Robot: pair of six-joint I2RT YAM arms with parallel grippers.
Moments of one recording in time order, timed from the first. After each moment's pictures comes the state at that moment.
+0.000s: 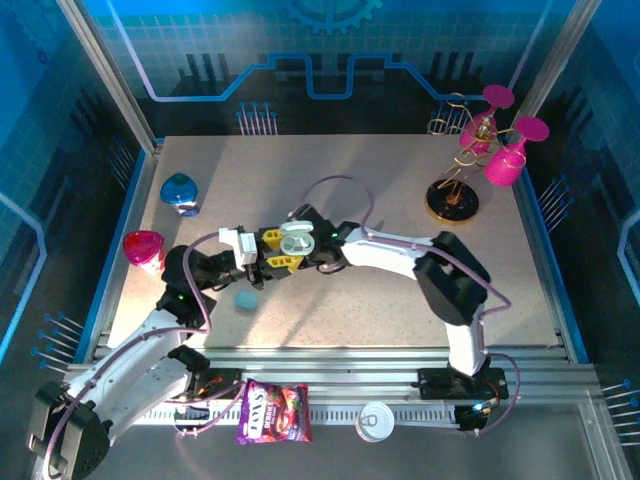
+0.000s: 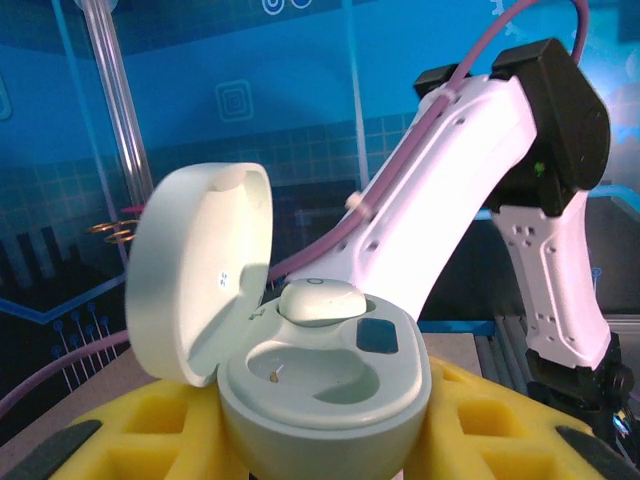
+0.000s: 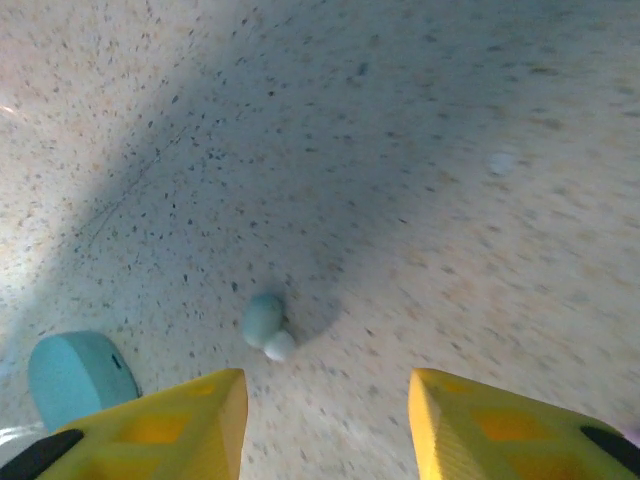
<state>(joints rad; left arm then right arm) -0.44 0.82 0.47 0.66 0.81 -0.09 0.88 1.98 1.41 -0.38 -0.09 0.54</state>
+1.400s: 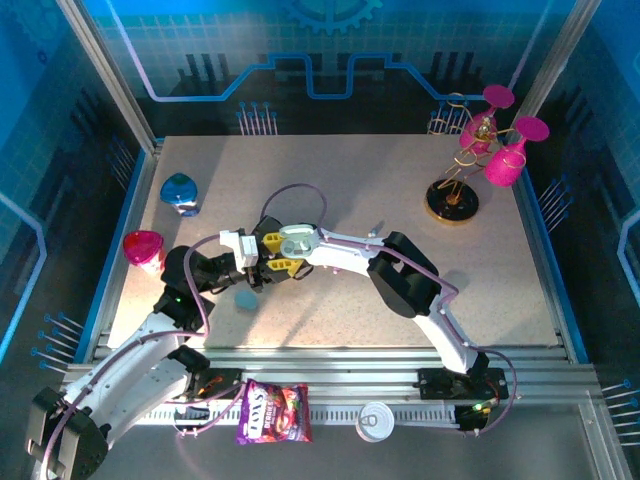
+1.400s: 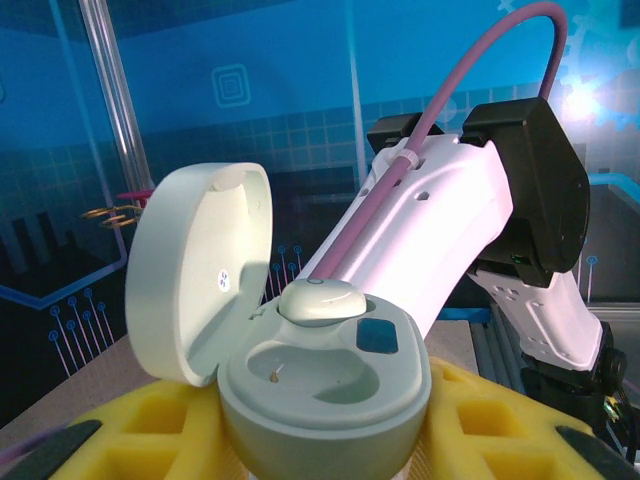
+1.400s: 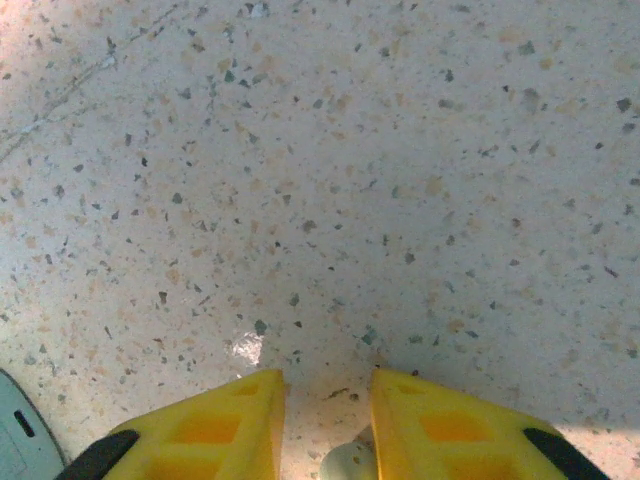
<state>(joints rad) -0.45 0.79 0.47 0.59 0.80 -0.06 0.96 2.27 1.77 -0.66 -0.04 0.43</state>
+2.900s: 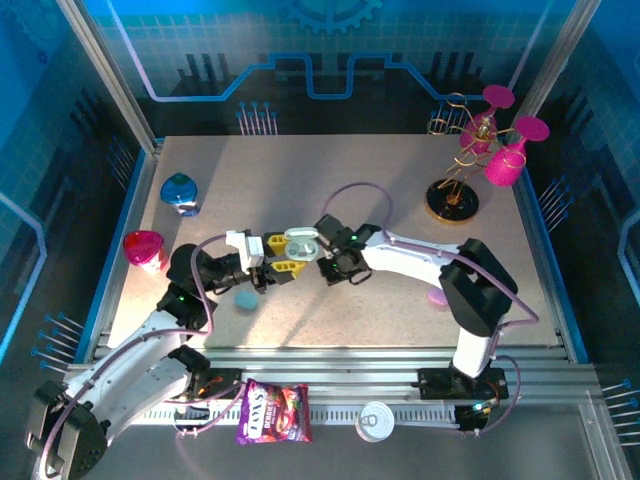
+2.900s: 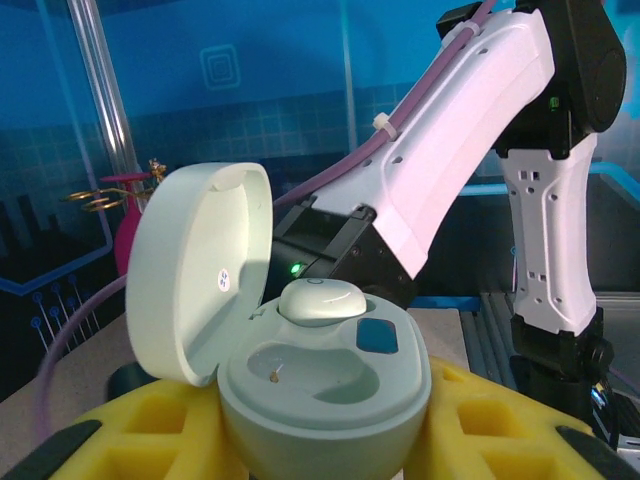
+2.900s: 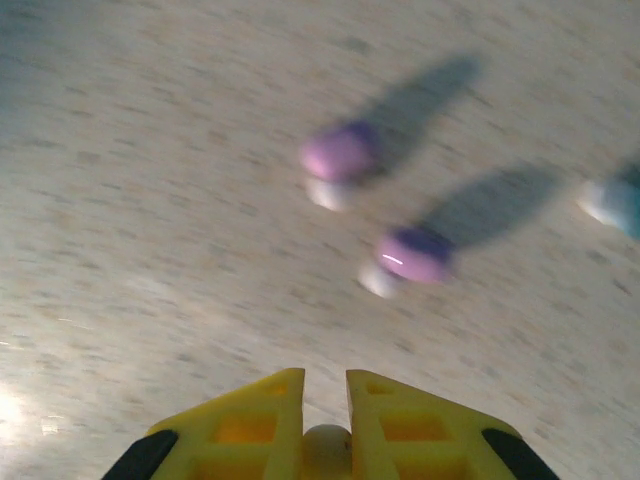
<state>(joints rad) -0.47 0.82 0.47 0.58 0.80 -0.05 0.81 1.77 1.18 -0.66 0.05 0.44</state>
